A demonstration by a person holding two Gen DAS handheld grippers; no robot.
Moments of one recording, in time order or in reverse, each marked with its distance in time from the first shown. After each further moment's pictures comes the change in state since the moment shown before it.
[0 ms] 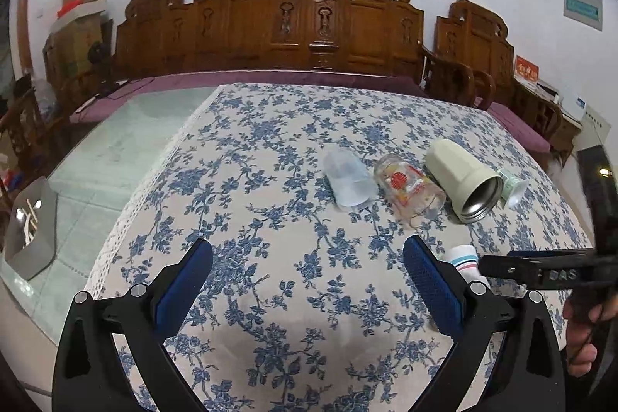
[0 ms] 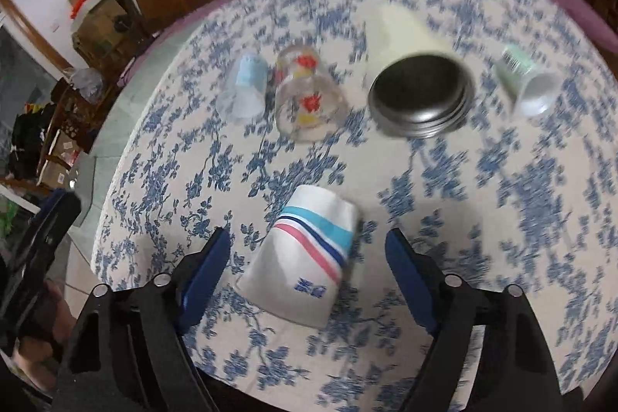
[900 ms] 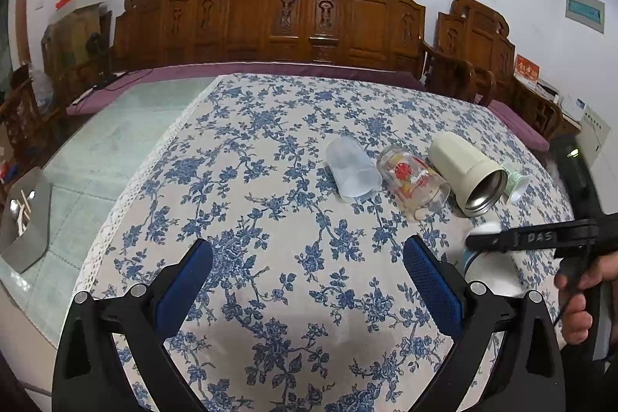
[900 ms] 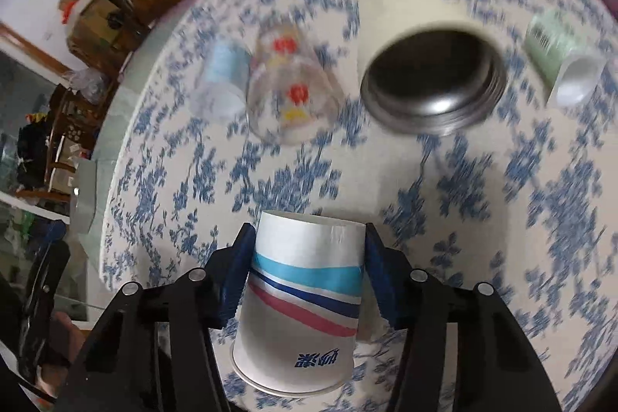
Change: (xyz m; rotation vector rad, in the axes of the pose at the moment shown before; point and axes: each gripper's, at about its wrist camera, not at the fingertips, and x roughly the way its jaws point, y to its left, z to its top) left arm 0.009 0.003 -0.008 -0.004 0.022 -0.010; right arm 0.021 -0.021 0.025 -0.018 -0.015 0.034
